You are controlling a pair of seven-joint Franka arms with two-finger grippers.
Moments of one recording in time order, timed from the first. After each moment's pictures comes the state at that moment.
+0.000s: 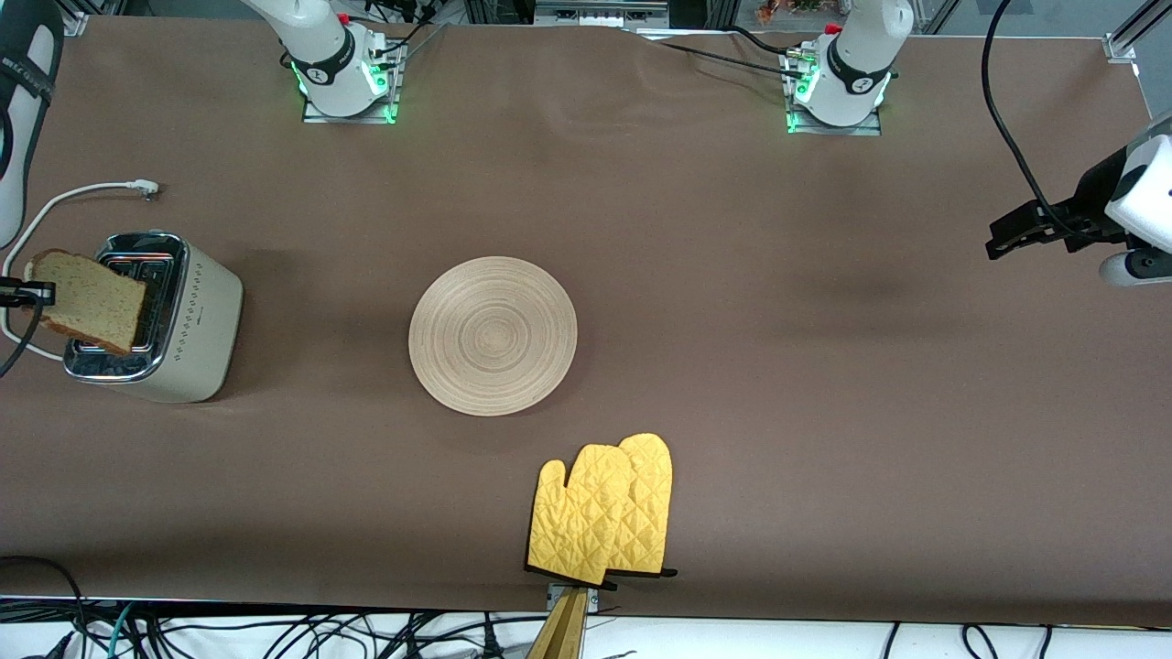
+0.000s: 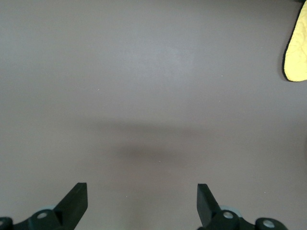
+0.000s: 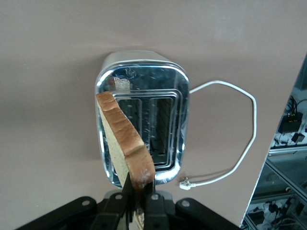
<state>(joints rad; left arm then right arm) 0.04 0.07 -0.05 -1.54 -0.01 1.55 -0.14 0.14 0.53 -0.44 -1.14 -0.07 1.39 -0.26</state>
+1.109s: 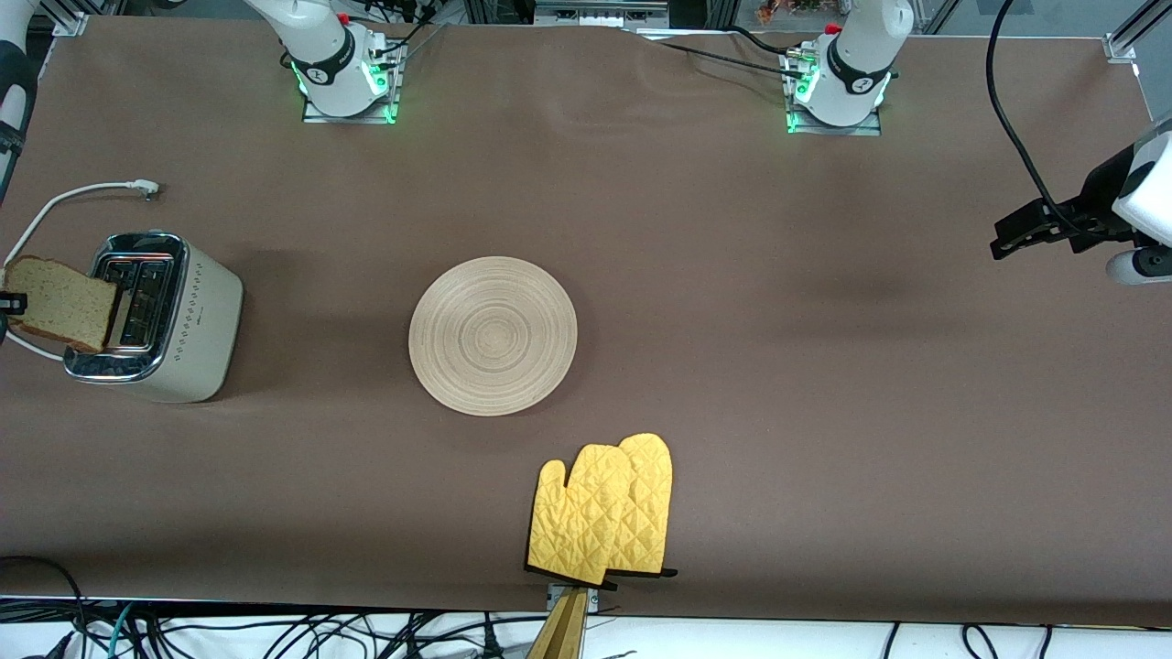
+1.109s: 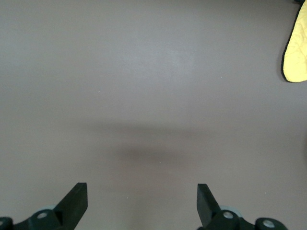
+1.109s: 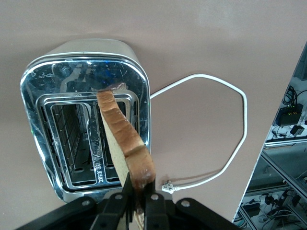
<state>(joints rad) 0.05 0.07 -0.05 -1.53 -0.01 1.55 -0.13 0.03 0.62 -0.45 -1.14 -0.07 1.45 -0.35</state>
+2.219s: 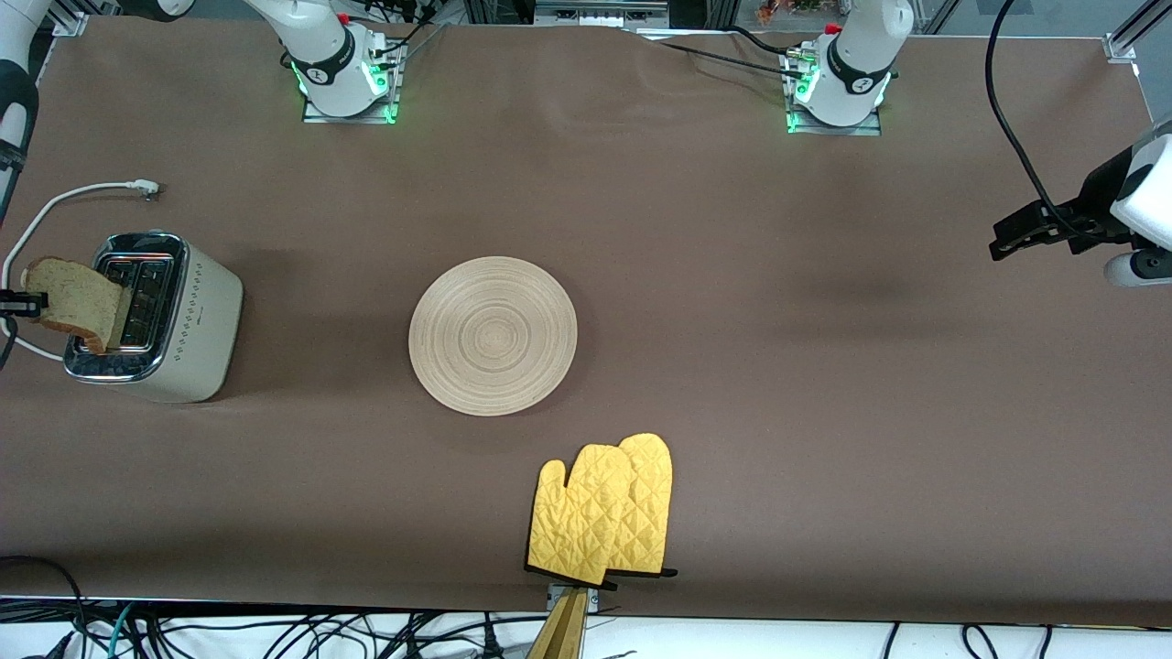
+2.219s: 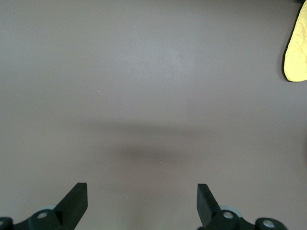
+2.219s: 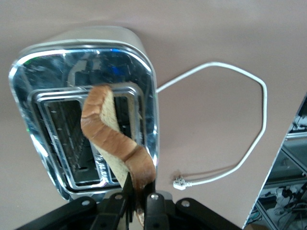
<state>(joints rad) 0.05 0.08 -0.05 -1.53 -0.01 1.55 -0.13 0.01 0.65 -0.48 -1.14 -0.01 1.41 -0.35</state>
